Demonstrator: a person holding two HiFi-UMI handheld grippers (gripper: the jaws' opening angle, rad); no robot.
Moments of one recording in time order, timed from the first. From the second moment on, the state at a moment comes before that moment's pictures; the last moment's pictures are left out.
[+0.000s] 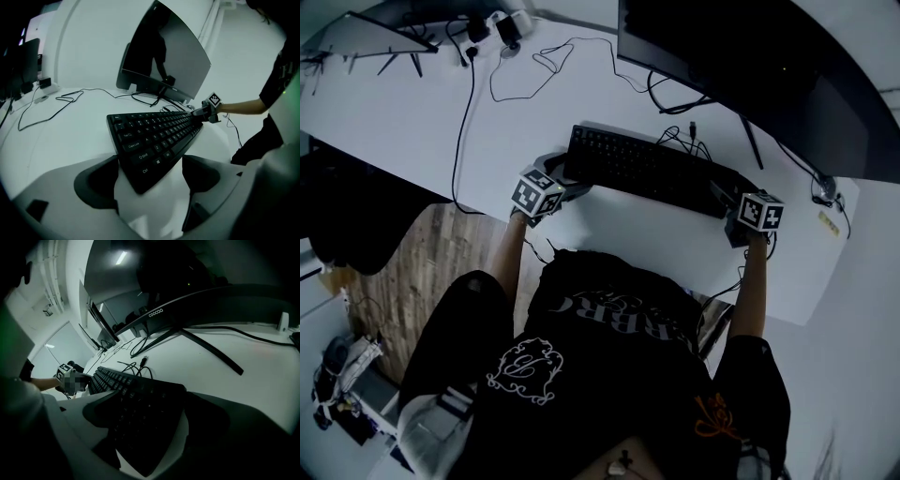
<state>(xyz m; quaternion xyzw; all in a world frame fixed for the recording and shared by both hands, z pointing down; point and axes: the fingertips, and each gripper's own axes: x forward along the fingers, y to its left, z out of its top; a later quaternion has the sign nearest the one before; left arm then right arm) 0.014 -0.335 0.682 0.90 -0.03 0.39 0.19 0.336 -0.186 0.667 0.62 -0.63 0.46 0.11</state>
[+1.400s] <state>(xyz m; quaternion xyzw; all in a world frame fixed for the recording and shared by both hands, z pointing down) 0.046 -0.380 0.643 0.92 -0.17 0.25 0.25 0.353 -0.175 0.564 0.73 -0.60 0.33 0.03</state>
